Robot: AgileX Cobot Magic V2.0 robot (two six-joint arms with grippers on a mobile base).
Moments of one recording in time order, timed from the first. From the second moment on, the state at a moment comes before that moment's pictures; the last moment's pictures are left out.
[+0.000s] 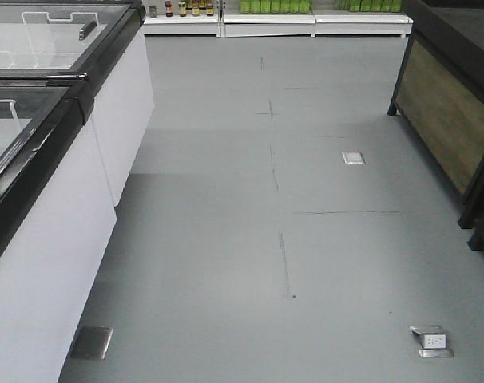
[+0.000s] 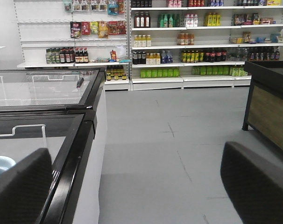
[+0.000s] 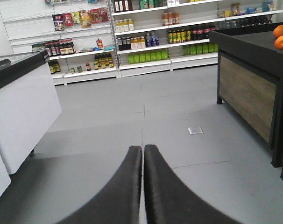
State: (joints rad) left arm -0.04 0.55 -0.61 0.03 0.17 -0.06; right arm -0.05 -0.01 0.03 0.10 0.12 0.00
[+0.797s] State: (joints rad) left arm -0.03 0.64 -0.61 -0.48 -0.04 -0.44; right arm -0.05 -0.01 0.03 0.10 0.12 0.00
